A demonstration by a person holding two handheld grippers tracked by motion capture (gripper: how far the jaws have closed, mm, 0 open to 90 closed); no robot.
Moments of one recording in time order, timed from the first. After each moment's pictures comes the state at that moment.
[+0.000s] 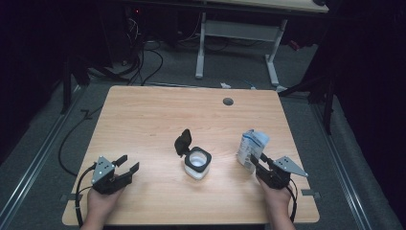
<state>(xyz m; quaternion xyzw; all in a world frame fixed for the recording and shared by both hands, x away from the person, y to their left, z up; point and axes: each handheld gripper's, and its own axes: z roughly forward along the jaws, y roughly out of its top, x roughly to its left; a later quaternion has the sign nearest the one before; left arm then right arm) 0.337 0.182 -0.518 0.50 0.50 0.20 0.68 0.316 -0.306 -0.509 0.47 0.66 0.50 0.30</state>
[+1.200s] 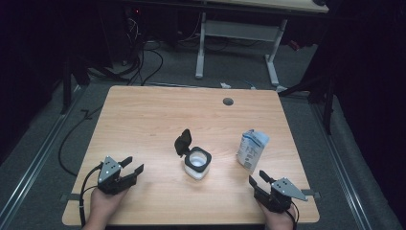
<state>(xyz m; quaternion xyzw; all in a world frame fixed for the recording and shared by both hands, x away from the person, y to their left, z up) 0.337 0.168 -0.521 0.52 0.50 0.19 0.67 0.255 -0.291 -0.517 0.47 0.69 0.46 0.31</state>
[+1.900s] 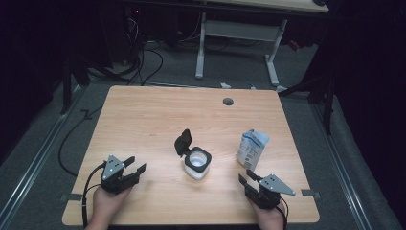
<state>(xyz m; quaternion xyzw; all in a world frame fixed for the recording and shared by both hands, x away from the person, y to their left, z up) 0.342 0.161 -0.522 0.52 0.52 0.19 0.66 0.271 -0.265 -0.521 0.45 0.71 0.47 0.28</state>
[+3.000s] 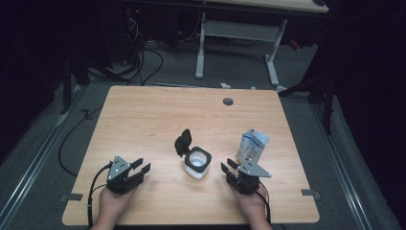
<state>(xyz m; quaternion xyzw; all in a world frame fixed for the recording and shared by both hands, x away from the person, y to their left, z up) 0.338 0.142 -0.517 0.52 0.52 0.17 0.66 0.312 -0.218 -0.517 0.43 0.73 0.46 0.27</state>
